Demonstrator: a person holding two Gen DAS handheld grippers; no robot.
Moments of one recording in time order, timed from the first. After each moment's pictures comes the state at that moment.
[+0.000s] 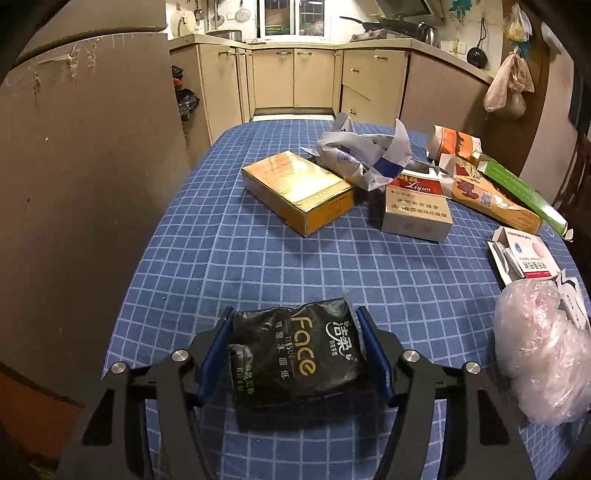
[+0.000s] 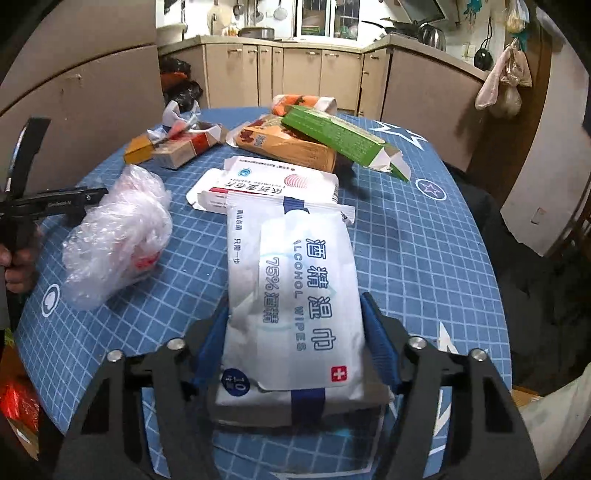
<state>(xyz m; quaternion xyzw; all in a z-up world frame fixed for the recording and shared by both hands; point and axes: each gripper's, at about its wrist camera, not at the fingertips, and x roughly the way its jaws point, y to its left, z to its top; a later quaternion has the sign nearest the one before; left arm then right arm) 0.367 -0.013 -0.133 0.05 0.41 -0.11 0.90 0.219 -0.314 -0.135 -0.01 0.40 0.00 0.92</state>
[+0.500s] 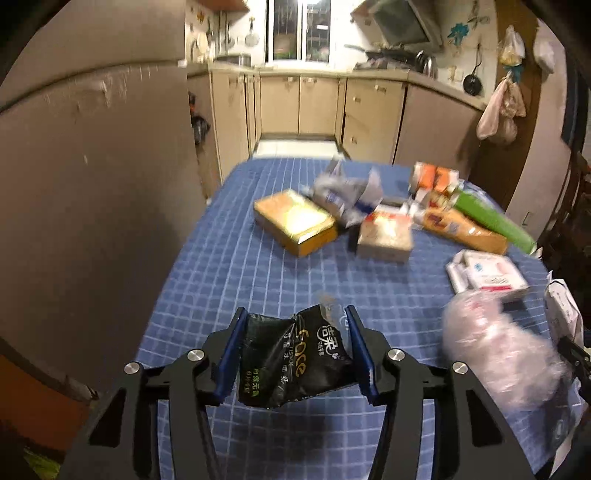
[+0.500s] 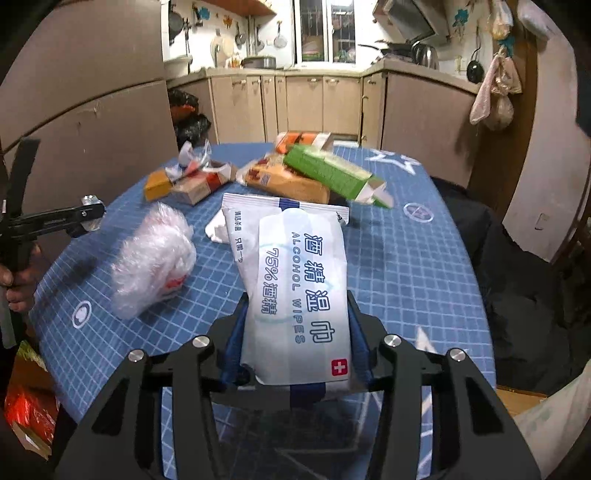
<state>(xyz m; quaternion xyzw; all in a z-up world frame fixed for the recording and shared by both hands) 0.317 -0.009 -0.080 0.03 0.36 -0.11 0.93 0.189 -0.324 -0.101 0.02 0.35 0.01 0.94</state>
